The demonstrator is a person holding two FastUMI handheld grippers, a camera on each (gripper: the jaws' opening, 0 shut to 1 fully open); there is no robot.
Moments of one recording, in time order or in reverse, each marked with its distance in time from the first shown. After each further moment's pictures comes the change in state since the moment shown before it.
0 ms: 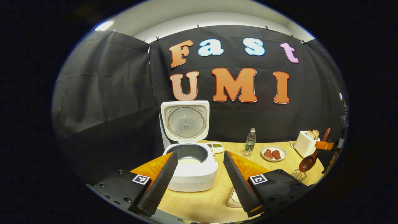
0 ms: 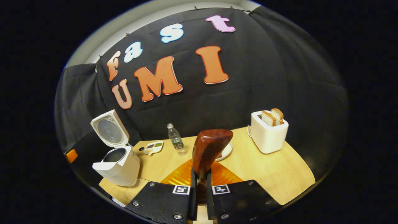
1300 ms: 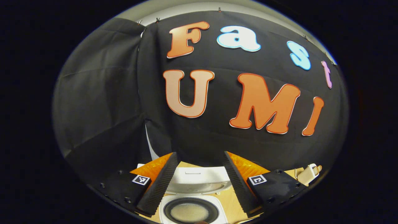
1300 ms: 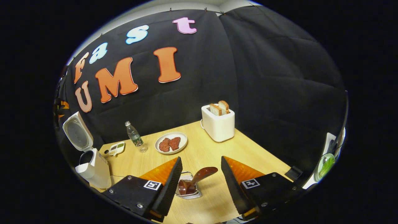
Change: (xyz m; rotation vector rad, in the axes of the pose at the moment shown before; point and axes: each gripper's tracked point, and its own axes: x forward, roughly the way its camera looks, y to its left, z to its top) left arm 0.365 0.071 0.158 -0.143 0.169 -0.068; right arm -0.077 -0.054 0.010 0.034 -0.022 -0.385
